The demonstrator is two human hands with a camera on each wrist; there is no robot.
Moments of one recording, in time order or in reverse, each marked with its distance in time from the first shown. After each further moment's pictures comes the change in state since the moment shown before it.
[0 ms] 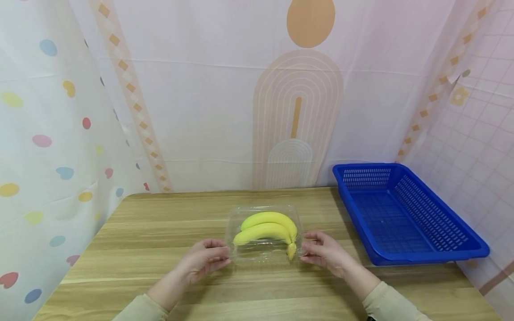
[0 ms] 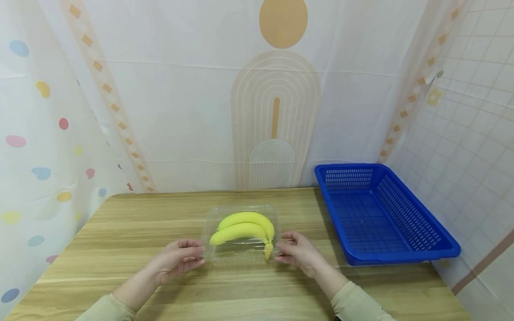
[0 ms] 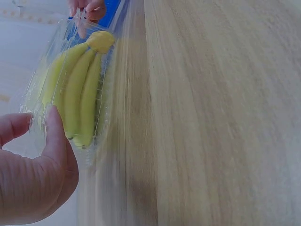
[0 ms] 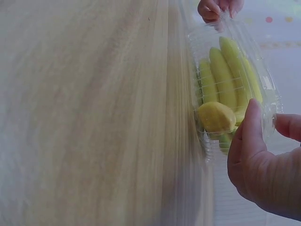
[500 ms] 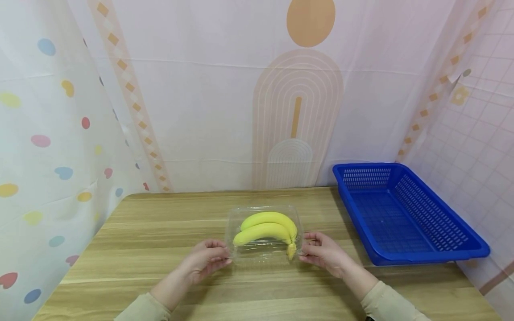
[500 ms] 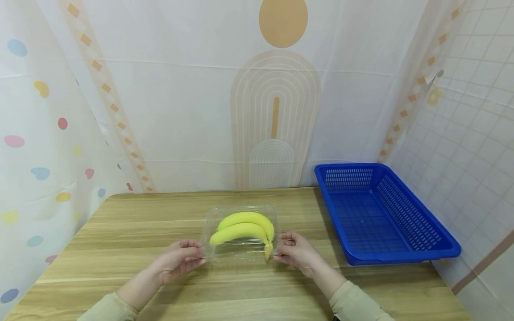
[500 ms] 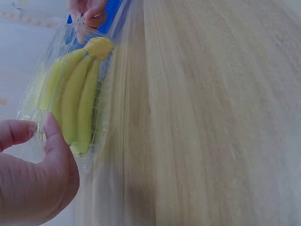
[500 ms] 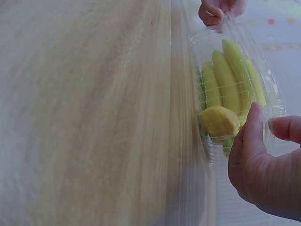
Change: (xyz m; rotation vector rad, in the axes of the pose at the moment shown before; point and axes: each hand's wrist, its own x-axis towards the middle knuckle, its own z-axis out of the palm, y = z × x) left_hand 0.001 -0.001 0.003 -0.004 0.023 -0.007; right_hand 0.001 0.001 0.004 -0.002 0.029 0.020
